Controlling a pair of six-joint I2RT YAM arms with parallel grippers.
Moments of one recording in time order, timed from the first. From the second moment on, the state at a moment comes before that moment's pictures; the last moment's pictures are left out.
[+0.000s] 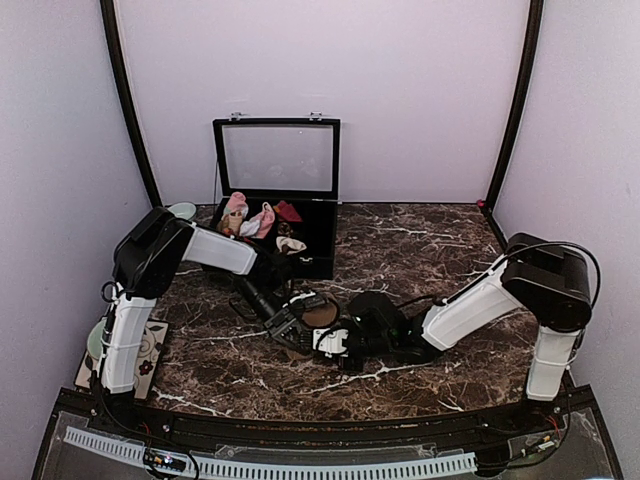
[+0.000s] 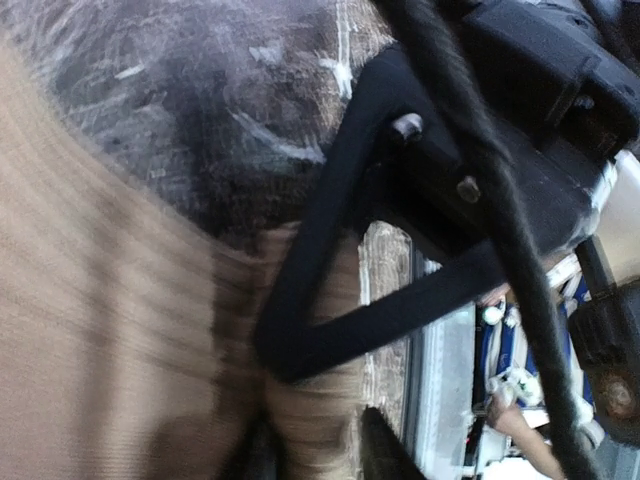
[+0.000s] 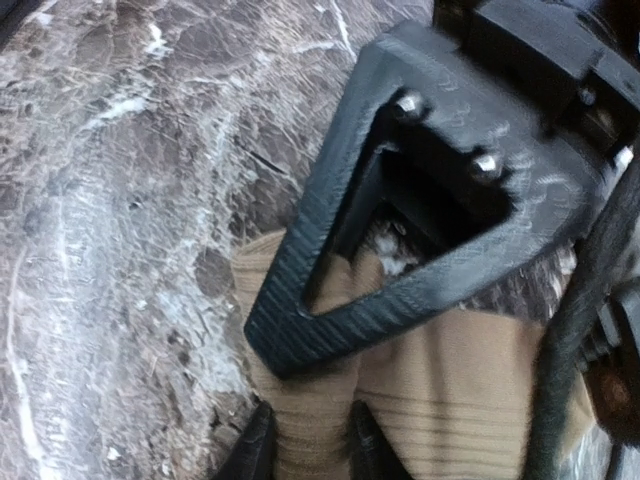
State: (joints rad) left arm -0.66 2.29 1.48 -0.94 1.10 0.52; right arm 1.09 1.89 0.79 0.43 -0.12 -0.58
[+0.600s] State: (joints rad) left arm -0.62 1.70 1.11 -0.56 0.64 0.51; right arm 0.98 1.92 0.88 0.26 -0.46 -0.20
